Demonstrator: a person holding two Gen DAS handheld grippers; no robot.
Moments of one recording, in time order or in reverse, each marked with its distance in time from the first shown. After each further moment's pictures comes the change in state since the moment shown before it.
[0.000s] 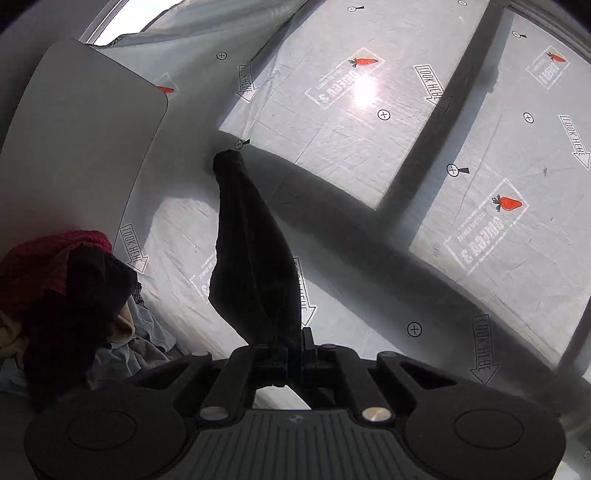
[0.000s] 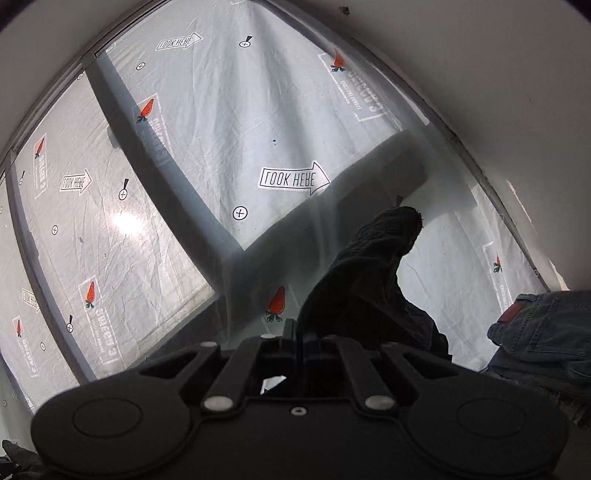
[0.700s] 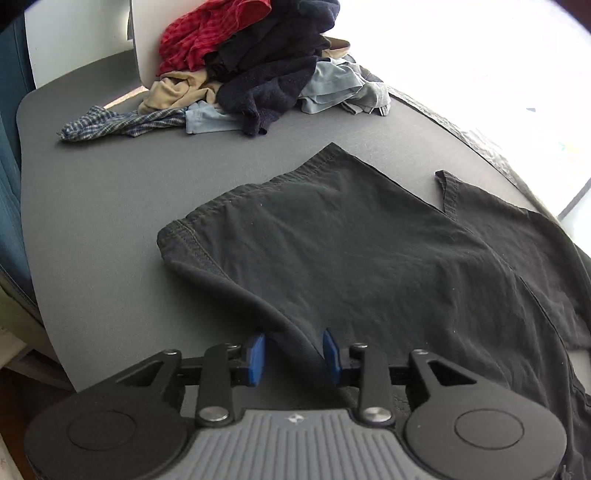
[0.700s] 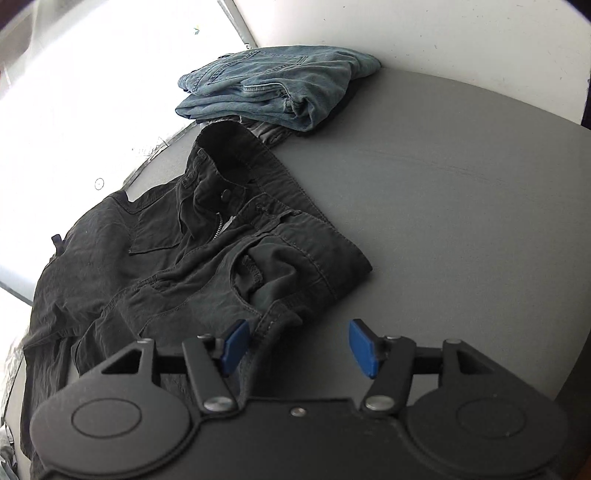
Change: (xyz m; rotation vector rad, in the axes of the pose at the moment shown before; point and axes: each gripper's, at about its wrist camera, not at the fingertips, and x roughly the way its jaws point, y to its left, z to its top) left arm -0.003 0.169 -0.193 0.185 0.499 0.468; right arm -0.055 -0.180 -0.170 0.084 0.445 -0.712
